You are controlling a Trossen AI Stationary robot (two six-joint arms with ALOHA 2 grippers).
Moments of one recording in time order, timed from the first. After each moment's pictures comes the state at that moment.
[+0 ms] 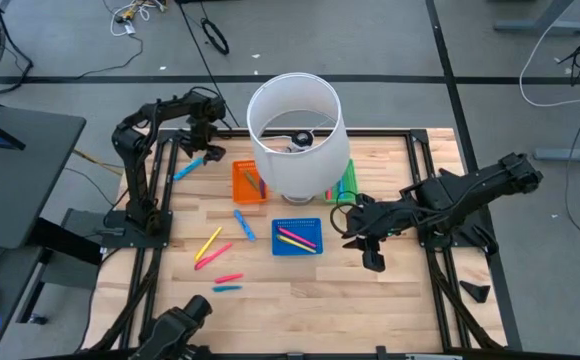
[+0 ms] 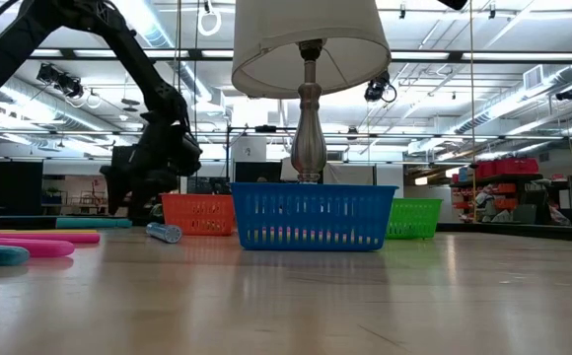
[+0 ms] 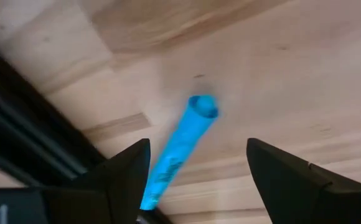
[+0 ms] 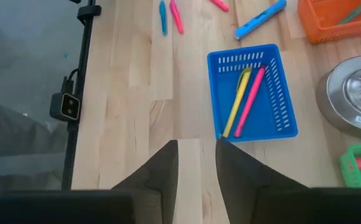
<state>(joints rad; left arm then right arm) 1.06 2.00 1.33 -1.20 -0.12 -0.09 0.35 1.31 1.33 -0.90 0.07 0.38</state>
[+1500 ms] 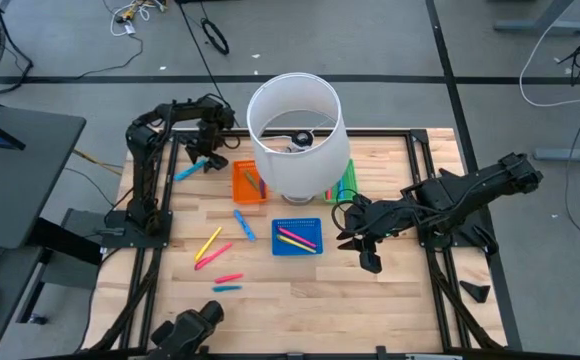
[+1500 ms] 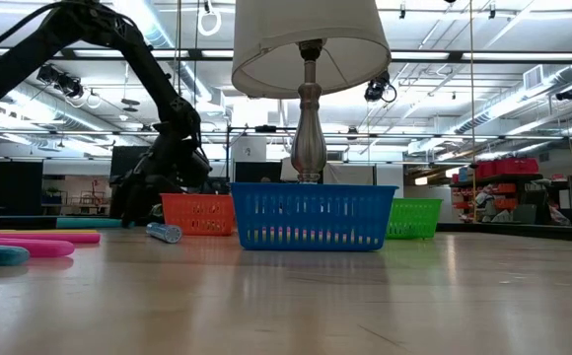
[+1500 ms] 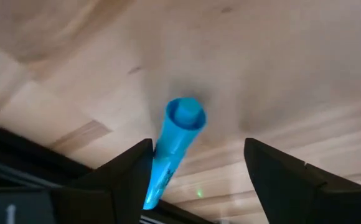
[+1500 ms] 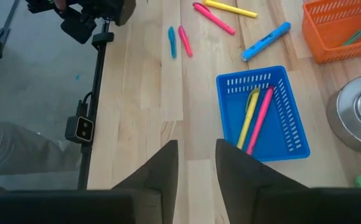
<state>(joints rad) 0.99 2.11 1.38 -1.29 -0.11 0.04 0.36 1.31 1.33 -0.81 0.07 0.41</state>
